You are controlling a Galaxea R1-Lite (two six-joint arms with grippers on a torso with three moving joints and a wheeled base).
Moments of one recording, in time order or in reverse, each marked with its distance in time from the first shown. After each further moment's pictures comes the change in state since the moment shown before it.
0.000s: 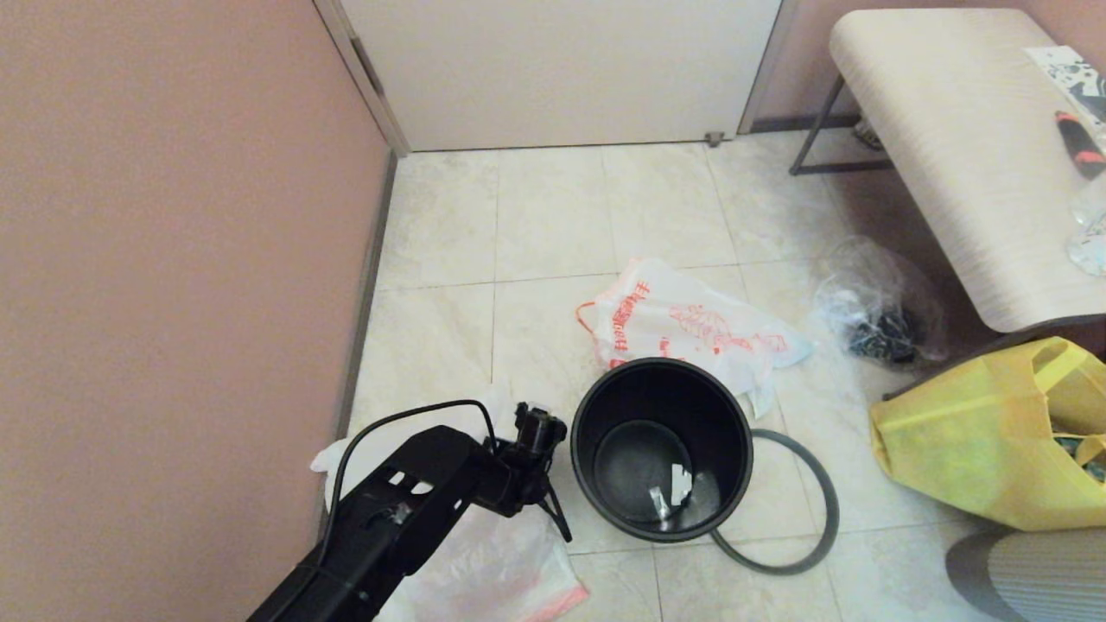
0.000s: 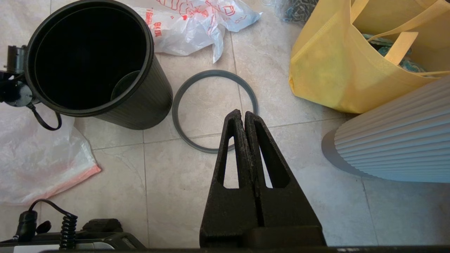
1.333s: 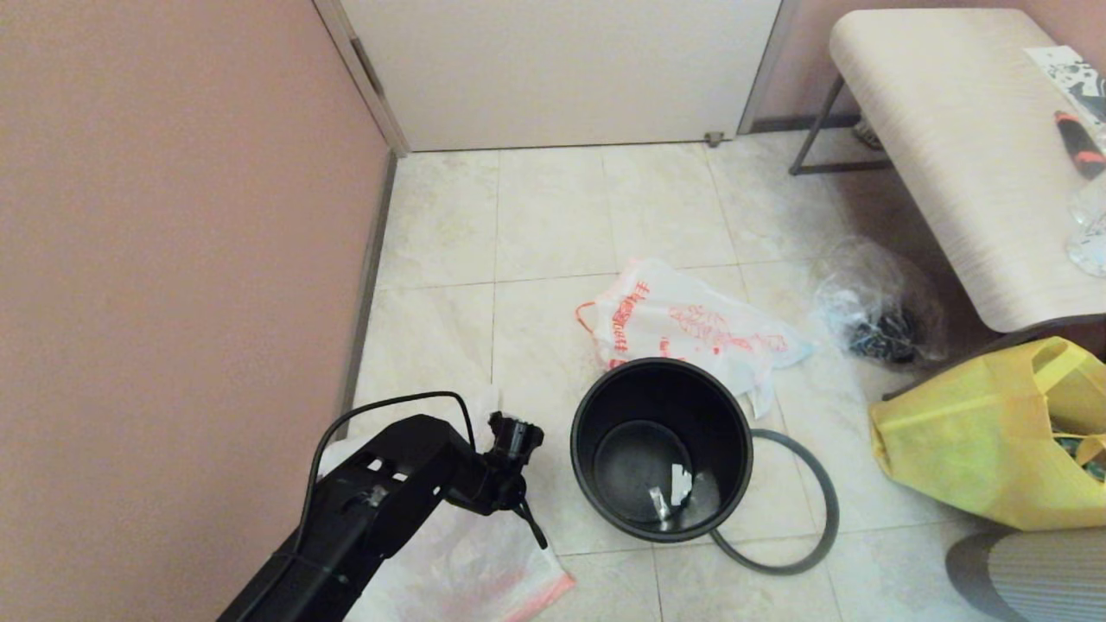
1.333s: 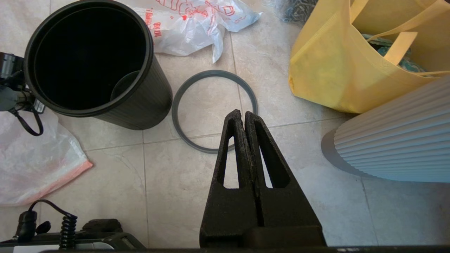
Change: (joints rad) left arm 0.060 -0.055 0.138 0.079 0.068 -0.006; right arm 0.001 0.000 0.000 0.000 0.000 0.000
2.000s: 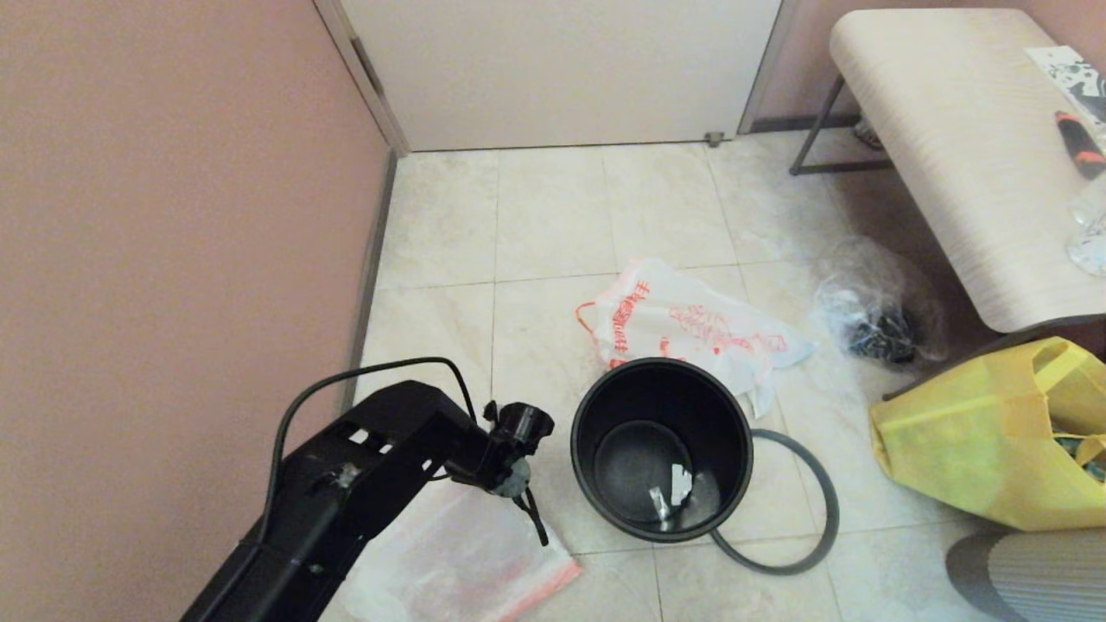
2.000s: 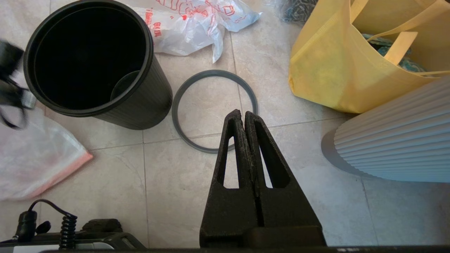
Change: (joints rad) left arm -0.054 -0.214 0.114 0.336 -0.045 -0.279; right arm 0.000 0.000 0.000 0.000 0.000 0.000
